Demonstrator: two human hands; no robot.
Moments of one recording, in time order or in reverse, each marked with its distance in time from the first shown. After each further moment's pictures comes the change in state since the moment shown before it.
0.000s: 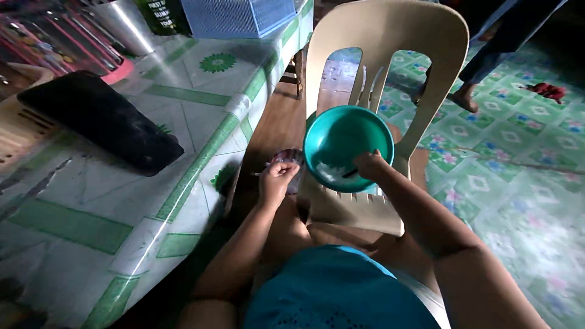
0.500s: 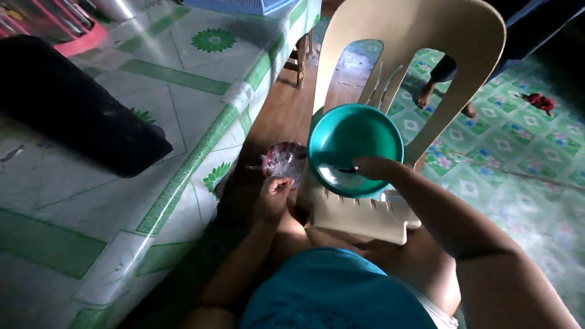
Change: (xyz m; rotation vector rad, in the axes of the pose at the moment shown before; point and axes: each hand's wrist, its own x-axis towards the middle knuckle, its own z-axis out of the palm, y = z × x) left_hand -0.025 -0.089 0.021 -0.040 0.181 0.100; right_hand 0.016 0.006 -0.021 0.045 -0.201 -0.222
